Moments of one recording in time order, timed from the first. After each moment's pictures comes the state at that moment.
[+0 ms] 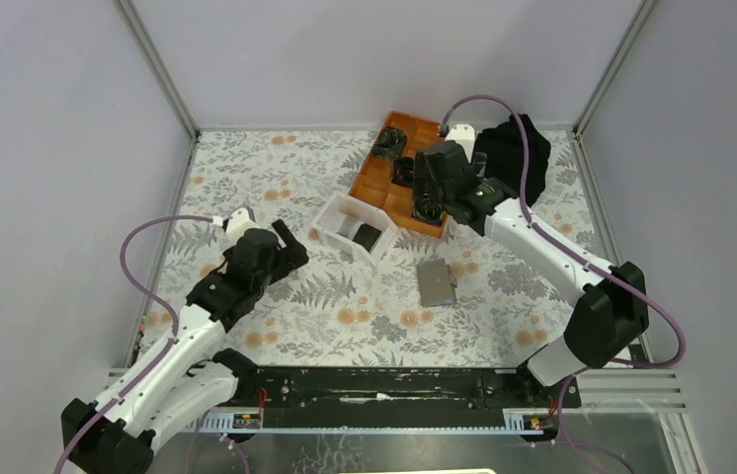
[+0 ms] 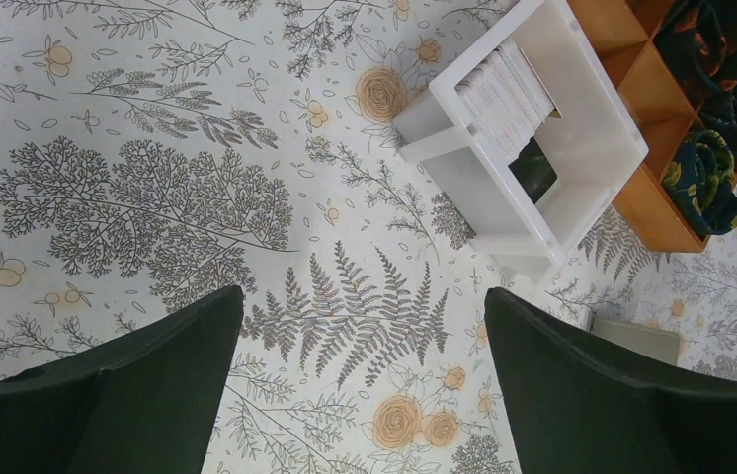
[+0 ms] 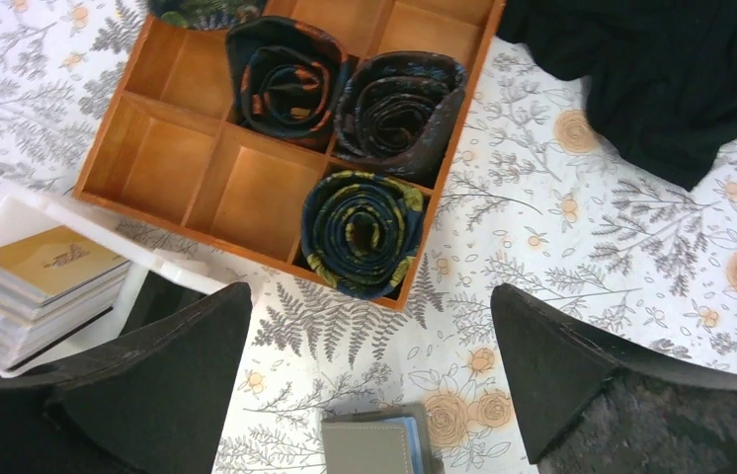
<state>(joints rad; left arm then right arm) -0.50 0.82 0.66 -0.53 -0.38 -0.84 0.60 1.54 1.34 -0.48 0.52 0.40</state>
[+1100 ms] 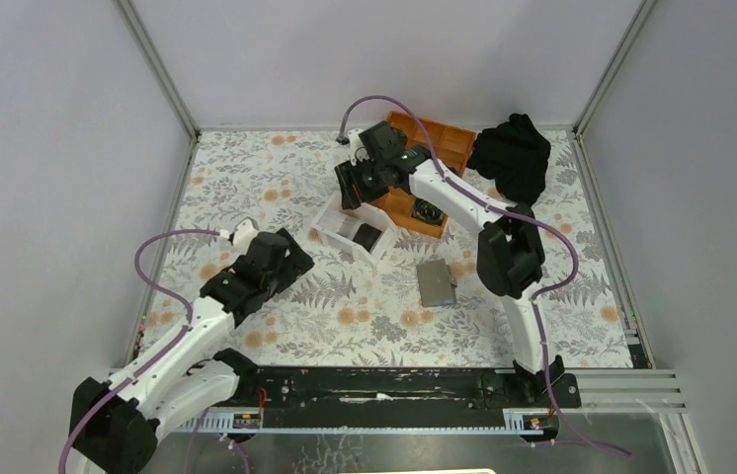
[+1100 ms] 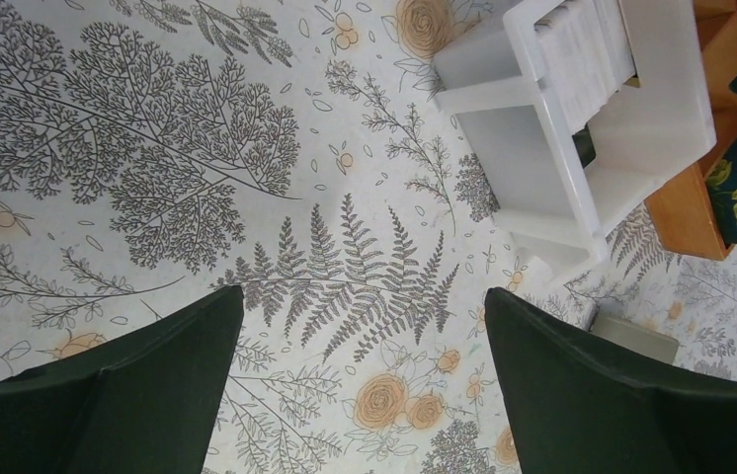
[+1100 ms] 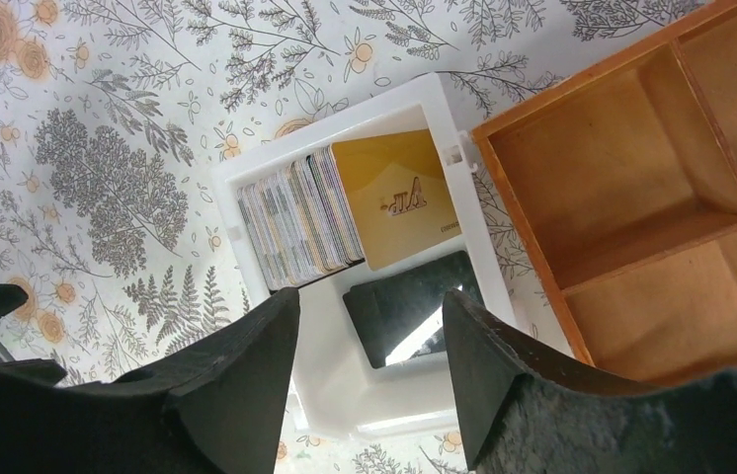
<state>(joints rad) -0.50 0.88 0.60 -0.54 -0.32 -1.03 0.67 2.17 1.97 -0.64 -0.26 0.12</state>
